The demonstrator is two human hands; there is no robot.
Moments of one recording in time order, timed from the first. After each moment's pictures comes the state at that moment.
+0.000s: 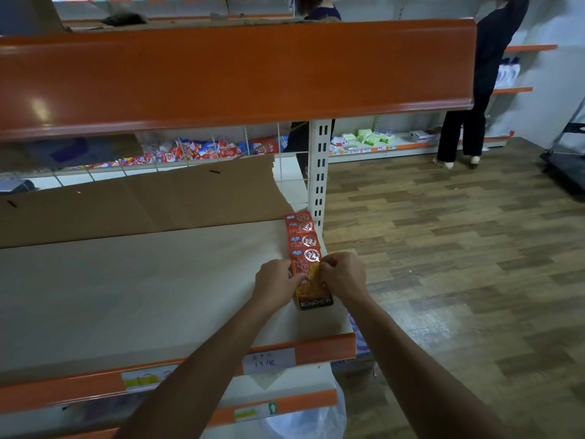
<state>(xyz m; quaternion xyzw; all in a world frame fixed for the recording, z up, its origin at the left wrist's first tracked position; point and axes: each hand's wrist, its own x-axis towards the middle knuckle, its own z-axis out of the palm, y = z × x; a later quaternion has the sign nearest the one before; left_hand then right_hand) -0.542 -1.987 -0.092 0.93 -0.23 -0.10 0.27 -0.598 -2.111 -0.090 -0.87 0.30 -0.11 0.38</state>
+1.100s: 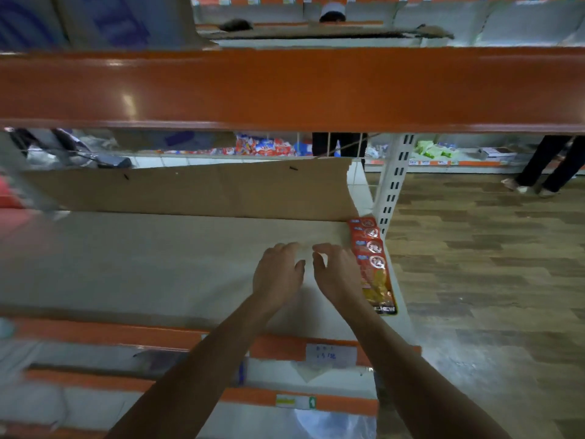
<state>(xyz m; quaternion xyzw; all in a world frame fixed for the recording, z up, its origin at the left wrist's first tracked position) -0.528 -1.891 -0.068 0.95 -0.18 0.03 0.24 -0.564 -2.005 -0.070 -0.92 0.12 -0.15 0.33</state>
